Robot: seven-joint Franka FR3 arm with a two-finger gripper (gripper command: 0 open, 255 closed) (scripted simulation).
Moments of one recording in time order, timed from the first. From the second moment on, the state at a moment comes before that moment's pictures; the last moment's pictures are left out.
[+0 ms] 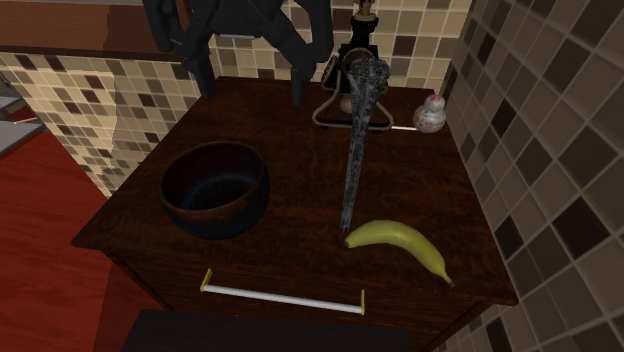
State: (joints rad) arm 0.02 -0.74 -0.04 -2.41 -0.04 1.69 0.13
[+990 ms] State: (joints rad) arm 0.00 -0.74 -0.36 -2.66 -0.28 1.94 -0.42
